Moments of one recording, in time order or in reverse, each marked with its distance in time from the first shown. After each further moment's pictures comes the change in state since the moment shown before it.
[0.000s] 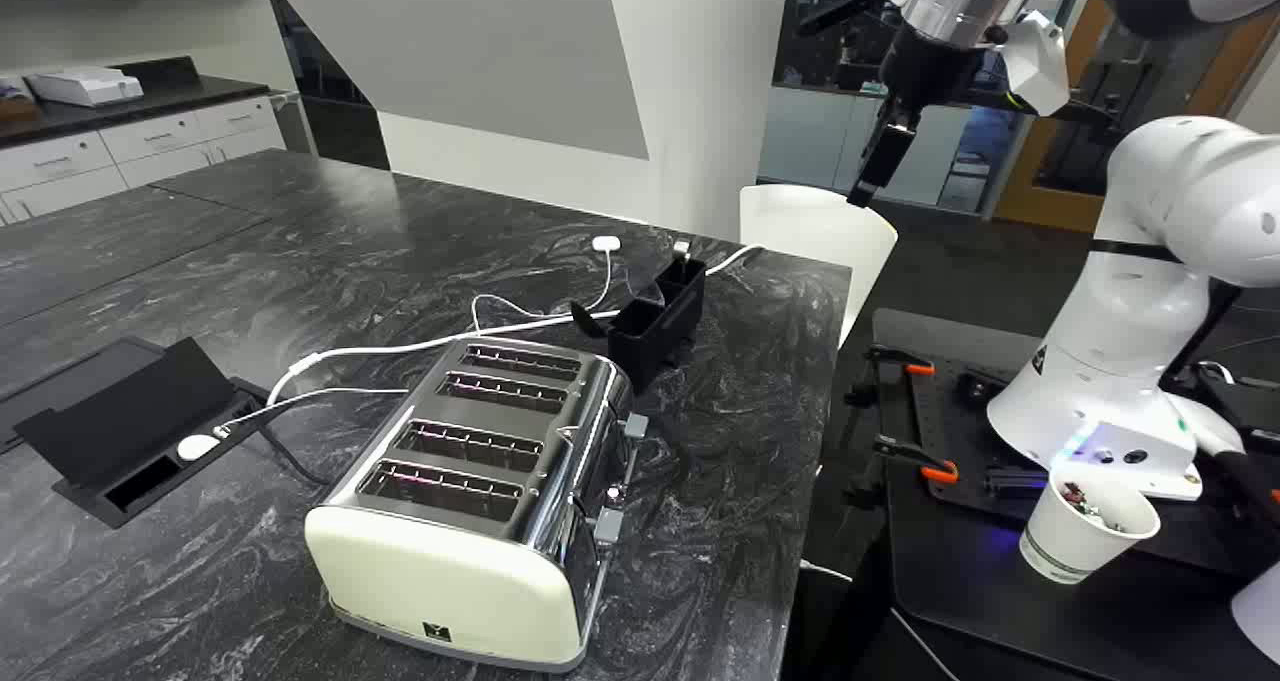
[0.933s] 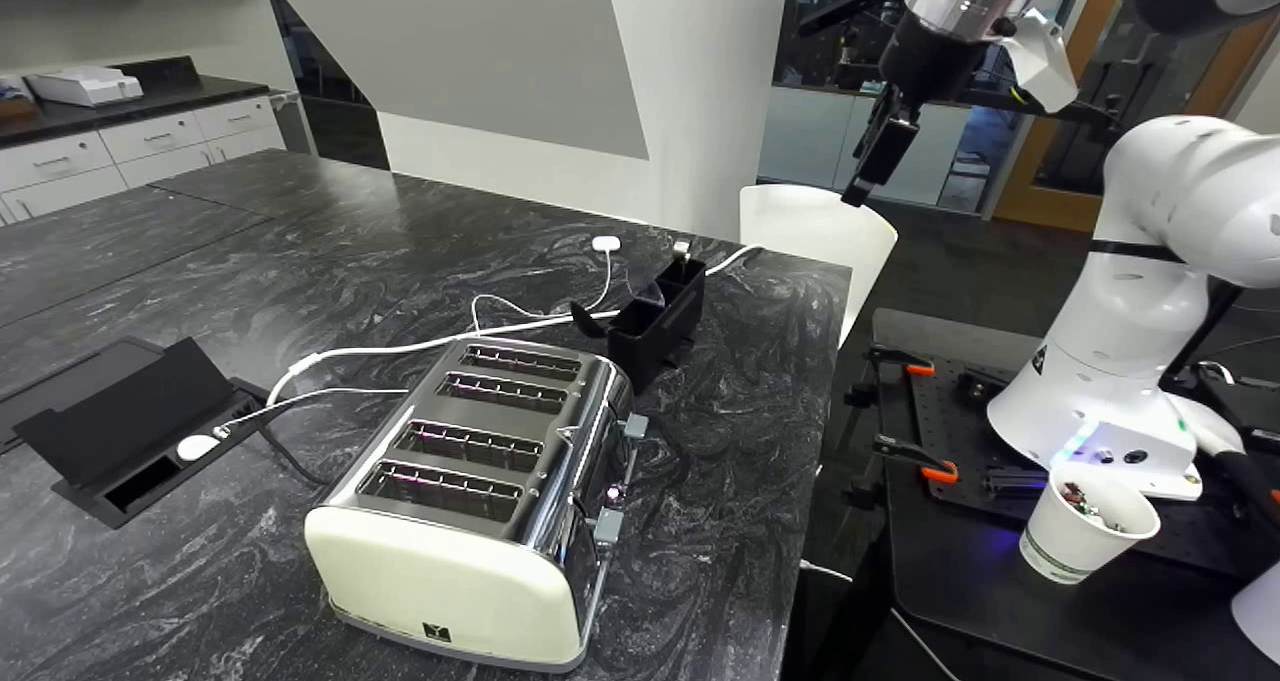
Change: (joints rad) arm 0.046 0.003 0.000 0.010 0.027 0.047 -0.012
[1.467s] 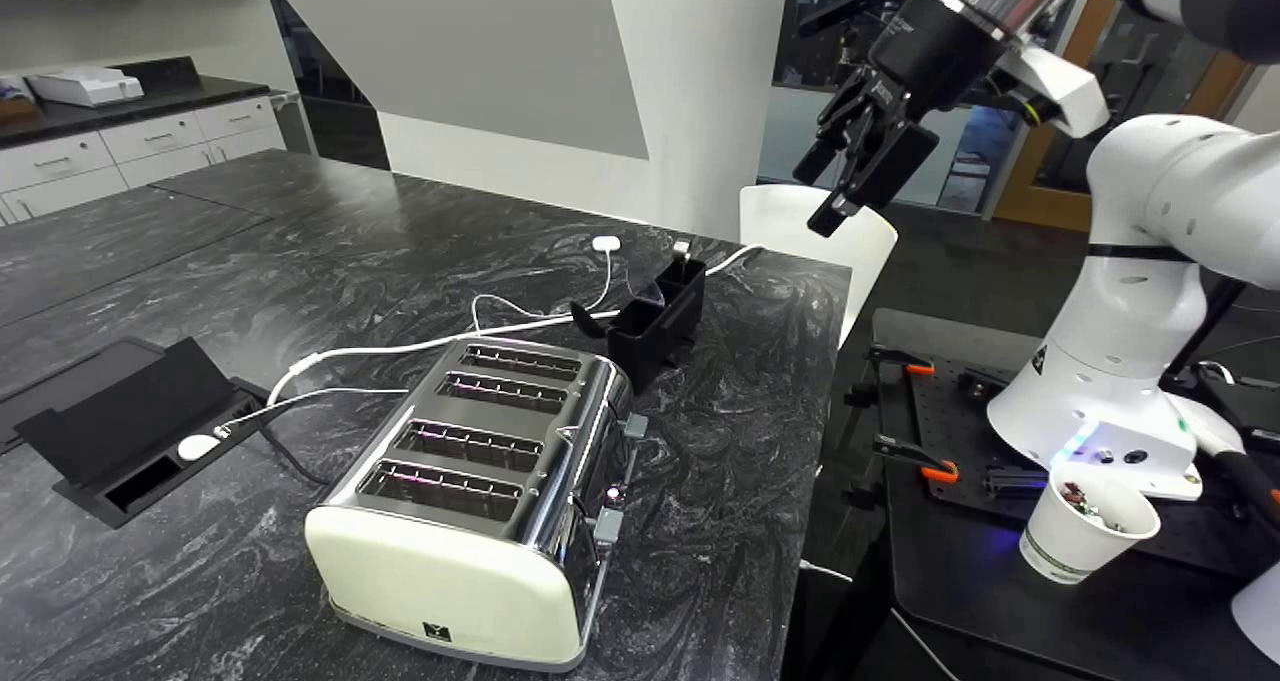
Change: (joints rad) arm 0.202 0.133 0.042 0.031 0.099 0.344 -0.056
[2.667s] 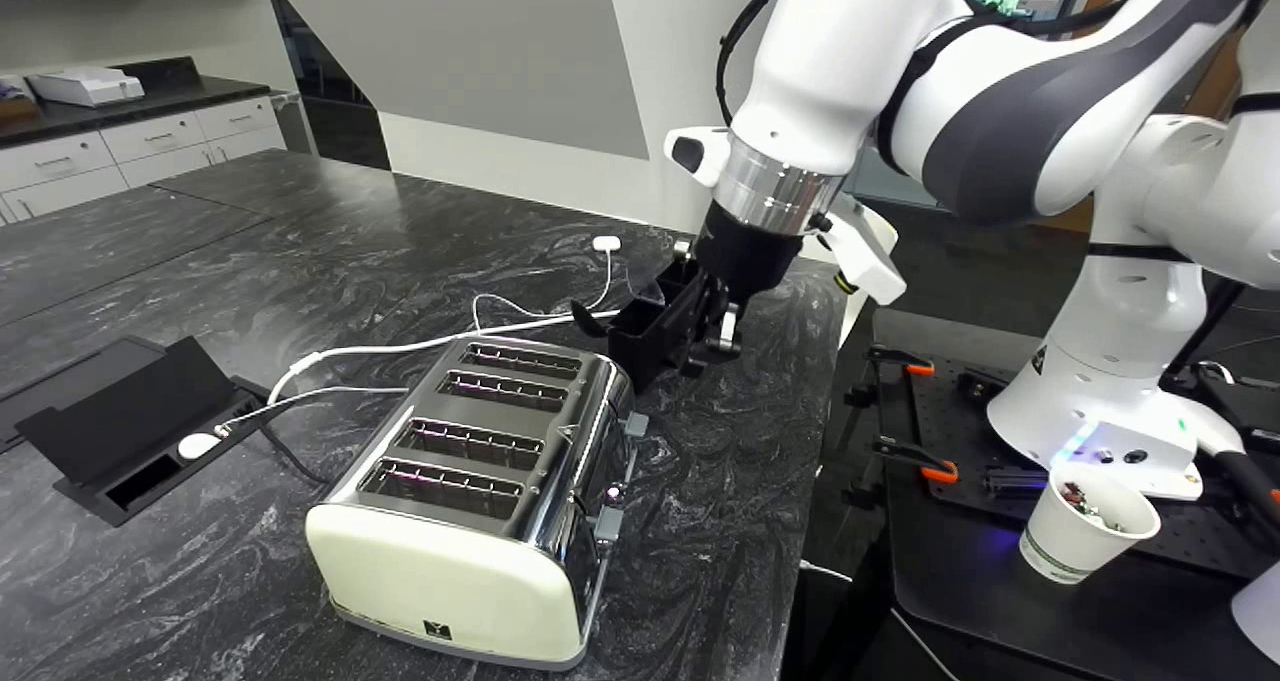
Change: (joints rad) arm -0.050 0.682 0.075 0.262 -0.159 0.194 0.185
